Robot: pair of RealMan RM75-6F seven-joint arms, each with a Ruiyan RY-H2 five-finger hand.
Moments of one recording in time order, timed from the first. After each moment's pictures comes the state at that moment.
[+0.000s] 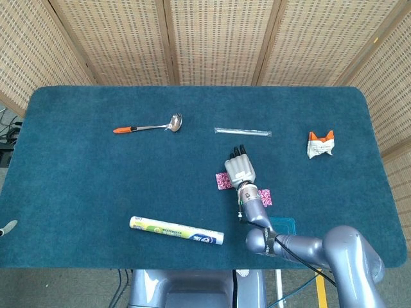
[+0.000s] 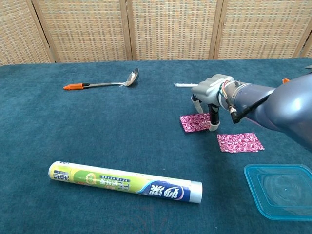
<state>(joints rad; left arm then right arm) -0.05 -1.02 -0.06 -1.51 1.43 1.45 -0.23 1.11 -1.77 0.17 -1.24 -0.38 0.97 -1.10</state>
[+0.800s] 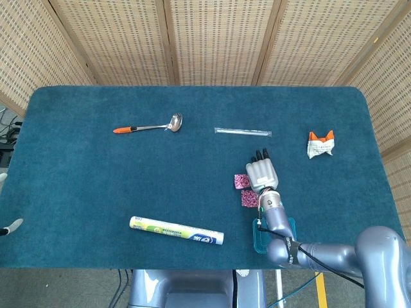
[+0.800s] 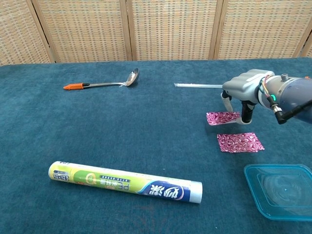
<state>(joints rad) -0.07 -1.02 -0.06 -1.53 1.46 1.45 -0.22 1.02 -1.59 0.11 -1.53 -0.38 1.13 -1.09</state>
